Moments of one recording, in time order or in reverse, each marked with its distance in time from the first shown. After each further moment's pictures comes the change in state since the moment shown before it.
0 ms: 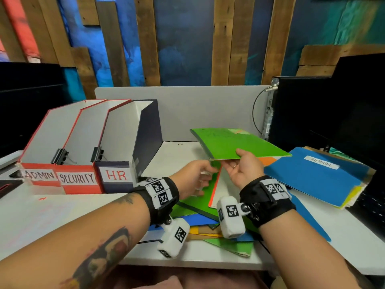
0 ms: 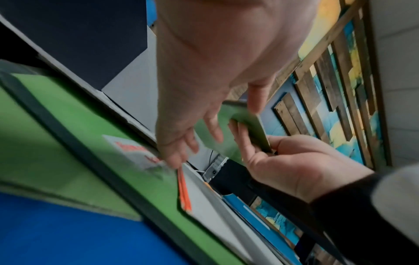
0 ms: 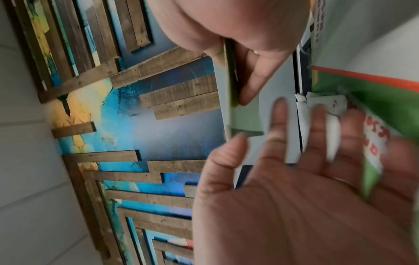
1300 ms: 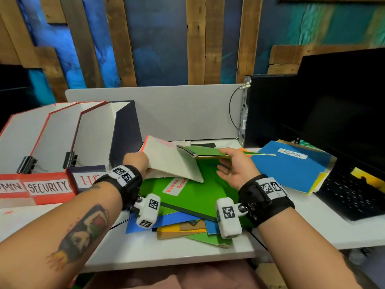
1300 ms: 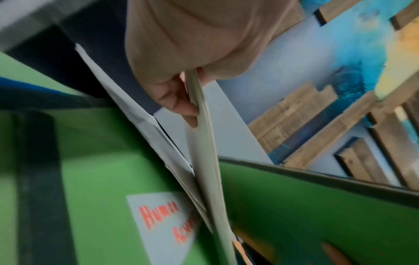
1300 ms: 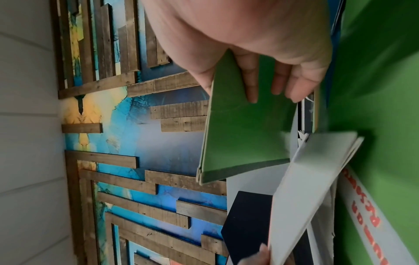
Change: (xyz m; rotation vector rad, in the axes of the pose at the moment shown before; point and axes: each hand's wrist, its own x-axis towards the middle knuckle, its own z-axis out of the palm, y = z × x) left_hand 0.036 0.011 -0.087 0.432 0.716 0.104; right_hand -0.009 -0.027 -0.037 -0.329 0.001 0.060
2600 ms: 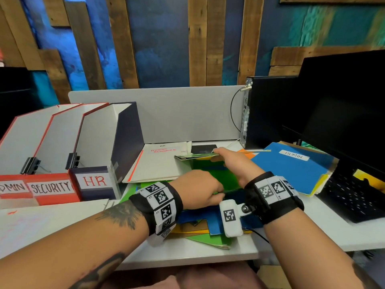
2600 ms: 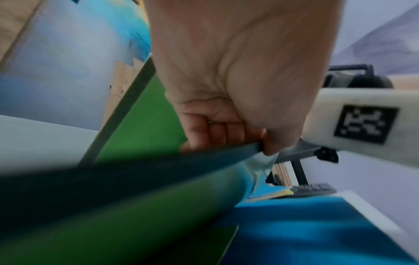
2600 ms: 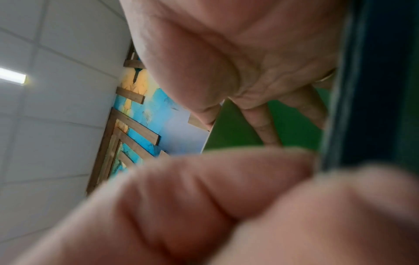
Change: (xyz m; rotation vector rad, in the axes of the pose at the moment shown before) left_hand -0.139 0.051 0.045 0.929 -0.488 1.272; right_hand -0.021 -0.014 0.008 -0.732 -0.091 -0.161
